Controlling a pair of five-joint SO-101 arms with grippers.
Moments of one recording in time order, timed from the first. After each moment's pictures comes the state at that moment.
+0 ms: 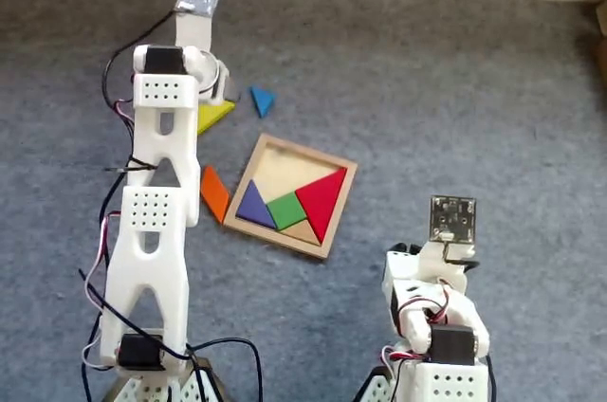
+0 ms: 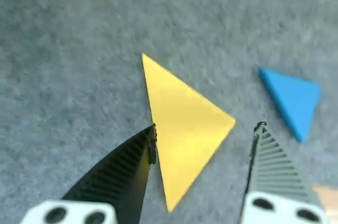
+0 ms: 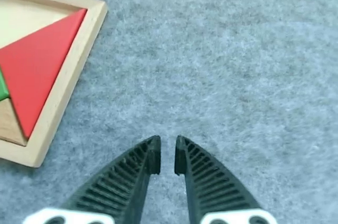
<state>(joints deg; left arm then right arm) -5.7 76.0 -92.9 90.2 -2.7 -1.5 -104.3 95.9 62.8 1.0</state>
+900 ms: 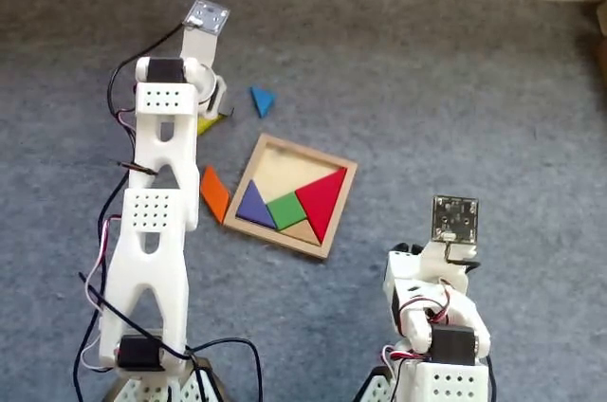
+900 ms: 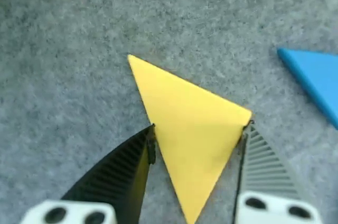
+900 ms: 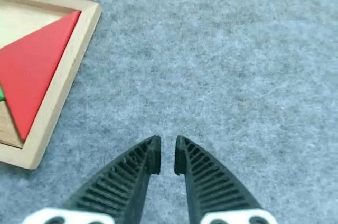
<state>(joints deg) -6.3 82.2 -92.4 87.3 -12.1 -0.8 -104.3 95.9 62.8 1.0</state>
